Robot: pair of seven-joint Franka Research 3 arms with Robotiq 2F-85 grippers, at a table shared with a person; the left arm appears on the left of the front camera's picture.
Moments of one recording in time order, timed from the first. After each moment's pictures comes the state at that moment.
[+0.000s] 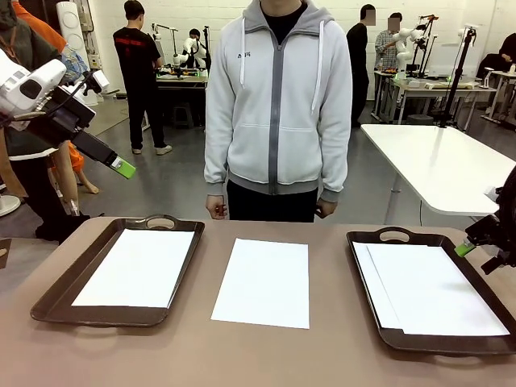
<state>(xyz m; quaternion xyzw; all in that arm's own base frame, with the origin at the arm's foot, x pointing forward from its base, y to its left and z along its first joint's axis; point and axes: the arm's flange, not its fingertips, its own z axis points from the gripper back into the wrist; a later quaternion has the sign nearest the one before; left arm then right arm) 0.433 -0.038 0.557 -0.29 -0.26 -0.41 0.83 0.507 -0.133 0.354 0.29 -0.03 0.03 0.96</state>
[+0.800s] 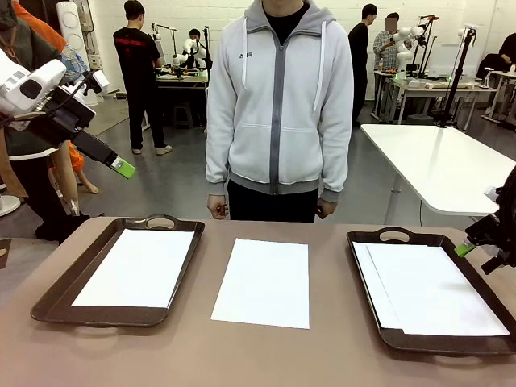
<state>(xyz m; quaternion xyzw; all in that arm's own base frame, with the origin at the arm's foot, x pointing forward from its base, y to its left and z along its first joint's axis) 0.433 -0.038 0.557 -0.29 -0.26 -0.41 0.83 0.507 -0.133 0.354 0.29 -0.03 0.03 0.96</state>
